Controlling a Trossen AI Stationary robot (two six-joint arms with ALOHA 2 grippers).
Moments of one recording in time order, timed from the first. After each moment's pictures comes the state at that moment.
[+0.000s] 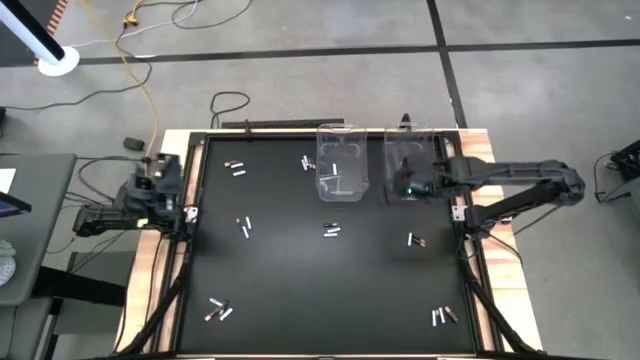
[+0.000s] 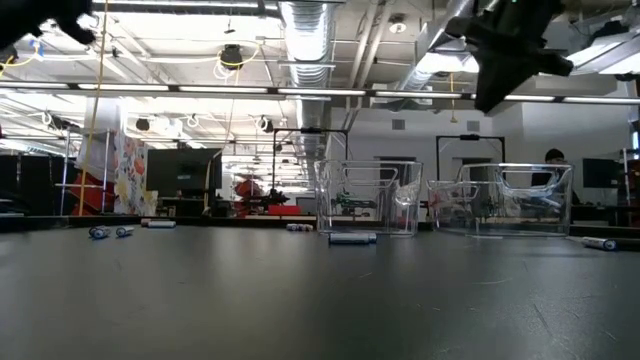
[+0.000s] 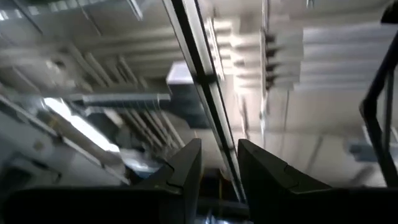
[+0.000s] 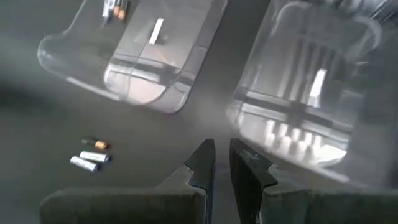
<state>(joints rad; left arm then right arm) 0.01 0.00 0.01 1.01 -0.32 0.12 -0.01 1.18 1.09 -1.09 0.45 1.14</state>
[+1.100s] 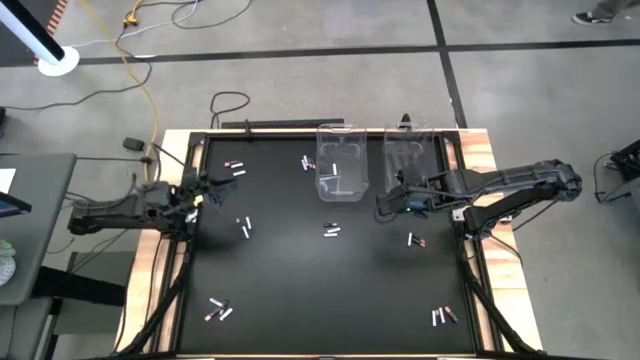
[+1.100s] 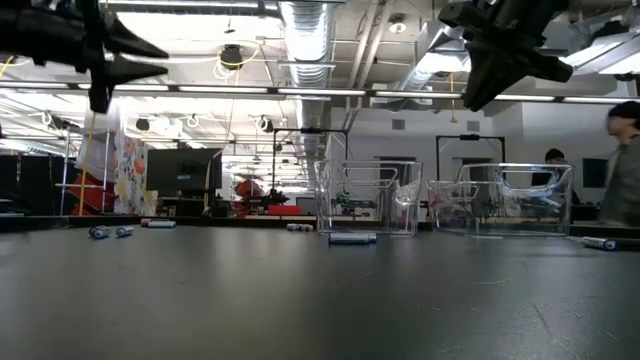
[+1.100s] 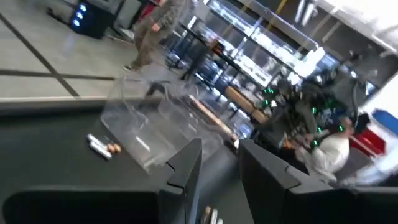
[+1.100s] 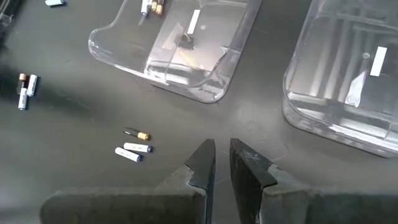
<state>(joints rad) 0.01 0.10 0.30 -0.15 -0.48 -0.60 0.10 1.20 1.05 -0.96 0.47 1.27</state>
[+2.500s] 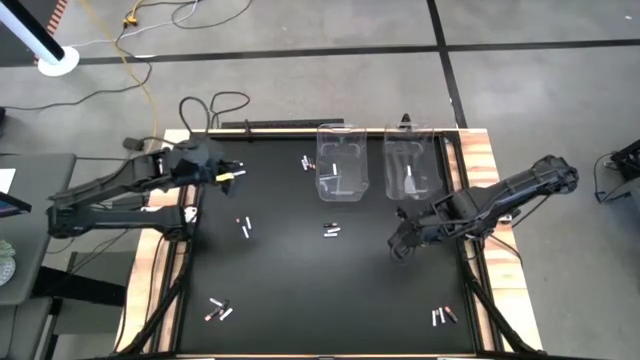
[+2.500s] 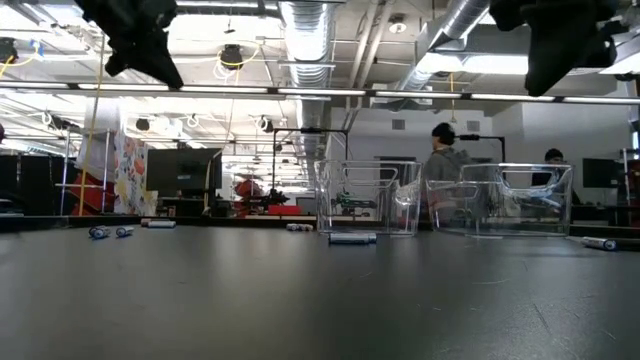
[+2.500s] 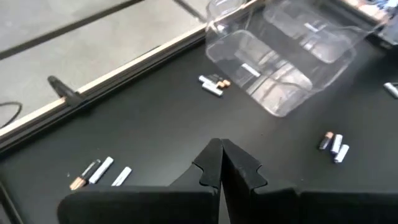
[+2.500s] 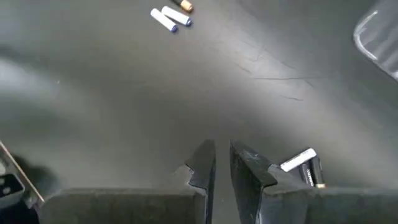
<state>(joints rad) 0.35 0.77 0.90 -0.80 -0.29 -0.38 0.37 1.20 1.05 -1.02 0.25 1.17</state>
